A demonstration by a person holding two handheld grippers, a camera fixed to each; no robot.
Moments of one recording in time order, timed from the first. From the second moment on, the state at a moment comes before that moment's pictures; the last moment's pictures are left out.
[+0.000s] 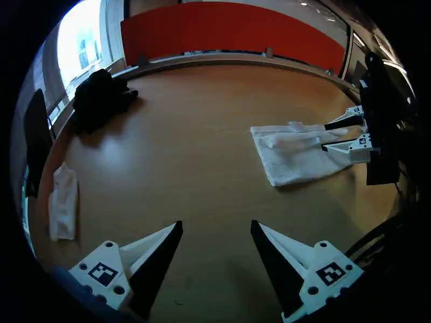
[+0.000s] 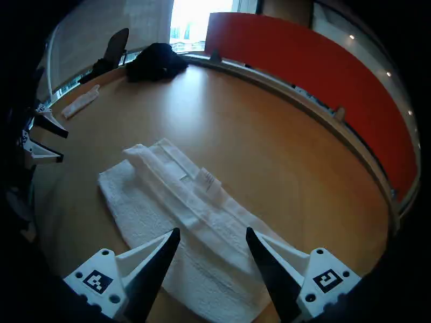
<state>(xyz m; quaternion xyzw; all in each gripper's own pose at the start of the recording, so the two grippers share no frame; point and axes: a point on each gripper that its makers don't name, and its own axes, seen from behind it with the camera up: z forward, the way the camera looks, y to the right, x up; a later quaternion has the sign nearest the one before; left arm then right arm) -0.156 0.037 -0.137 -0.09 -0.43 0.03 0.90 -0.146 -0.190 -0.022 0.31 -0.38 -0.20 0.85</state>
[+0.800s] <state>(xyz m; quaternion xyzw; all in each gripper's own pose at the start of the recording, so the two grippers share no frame) -0.149 0.031 -0.138 -0.09 -0.43 0.03 0.90 -0.137 -0.186 0.026 0.30 -0.37 -0.22 0.85</state>
